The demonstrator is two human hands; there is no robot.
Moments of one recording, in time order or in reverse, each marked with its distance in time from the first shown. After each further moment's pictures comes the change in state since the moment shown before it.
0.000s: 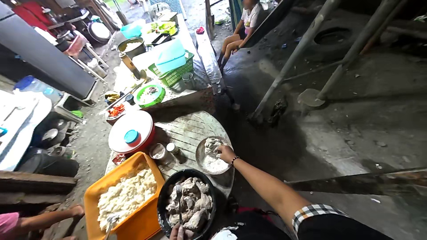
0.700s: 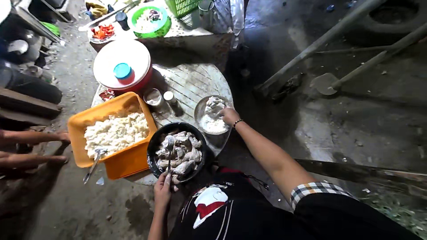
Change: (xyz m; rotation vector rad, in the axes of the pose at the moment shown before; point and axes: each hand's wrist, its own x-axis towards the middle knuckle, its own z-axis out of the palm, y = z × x) left_hand -0.015 0.001 -0.001 -0.041 0.059 -0.049; right_hand 0.008 -0.001 -0.006 -0.362 -0.134 -0.012
